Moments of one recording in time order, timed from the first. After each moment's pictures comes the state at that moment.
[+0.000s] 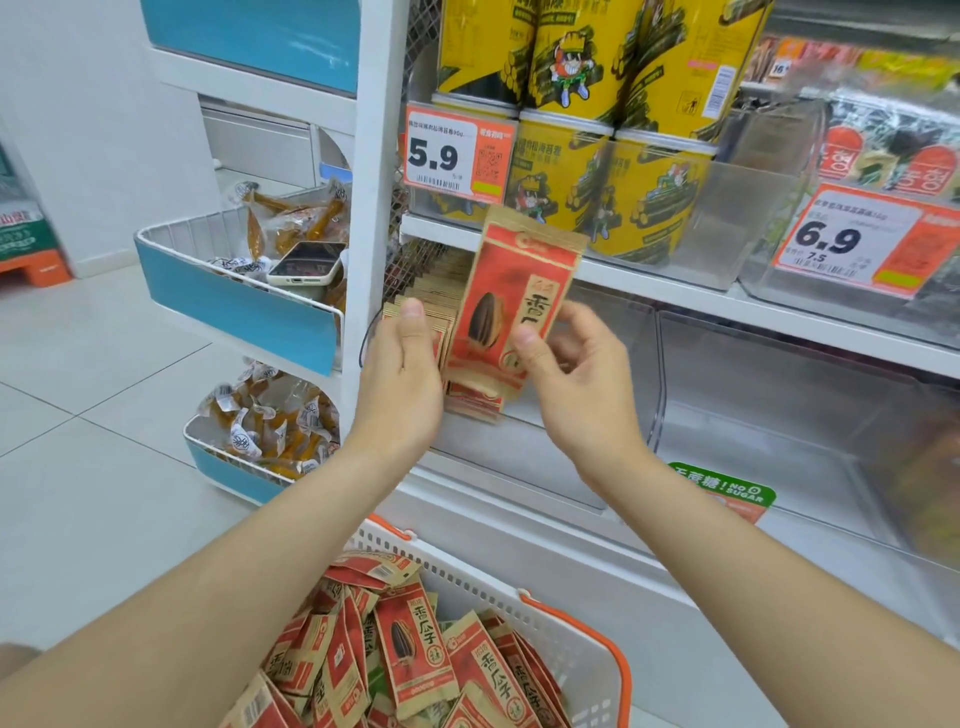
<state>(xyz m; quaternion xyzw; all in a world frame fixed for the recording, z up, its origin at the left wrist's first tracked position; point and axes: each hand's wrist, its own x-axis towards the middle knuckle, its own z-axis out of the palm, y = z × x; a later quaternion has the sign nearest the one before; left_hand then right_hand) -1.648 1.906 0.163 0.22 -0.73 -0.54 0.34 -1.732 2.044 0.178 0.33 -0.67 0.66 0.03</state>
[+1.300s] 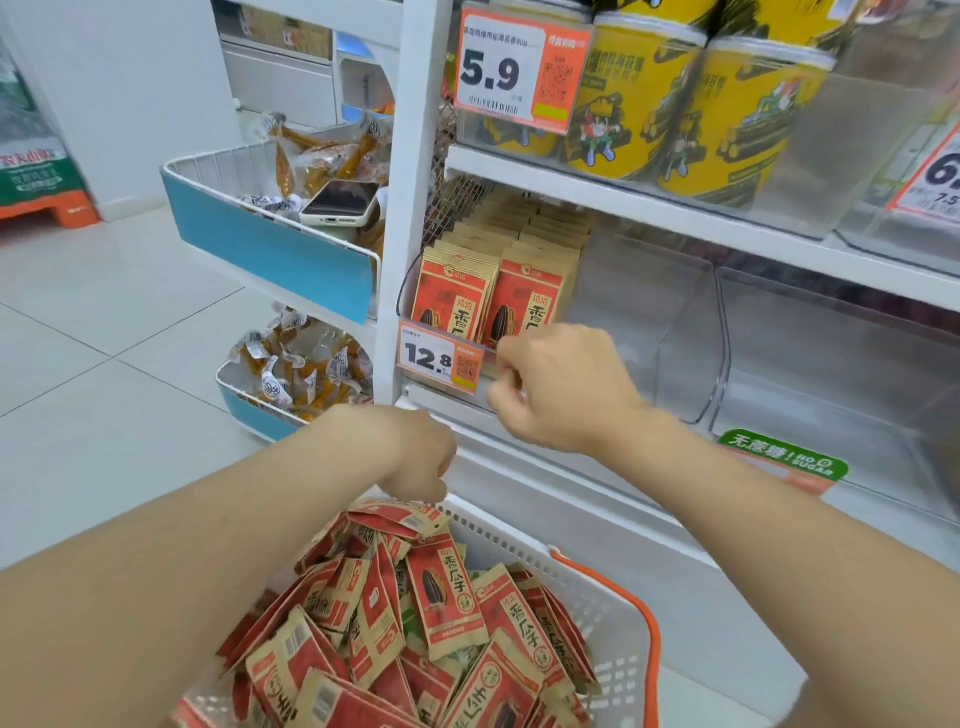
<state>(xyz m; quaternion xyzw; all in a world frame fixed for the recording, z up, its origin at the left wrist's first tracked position) -1.628 1.860 0.112 0.05 -0.95 0.00 -0.30 -1.733 2.014 0.149 0.55 -0.80 0.08 0.22</state>
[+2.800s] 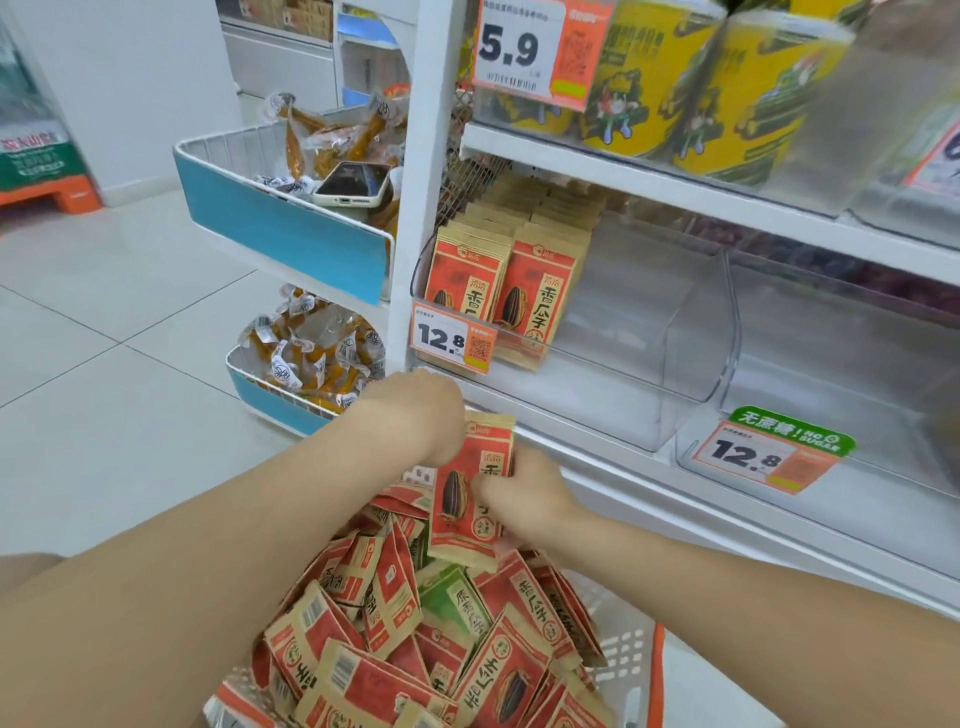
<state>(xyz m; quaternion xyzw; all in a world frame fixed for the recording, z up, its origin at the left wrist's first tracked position) -1.616 1.877 0.116 0.19 -0.97 -0.02 -0.16 -1.667 2.023 0.039 0.18 -0.83 0.43 -0.32</state>
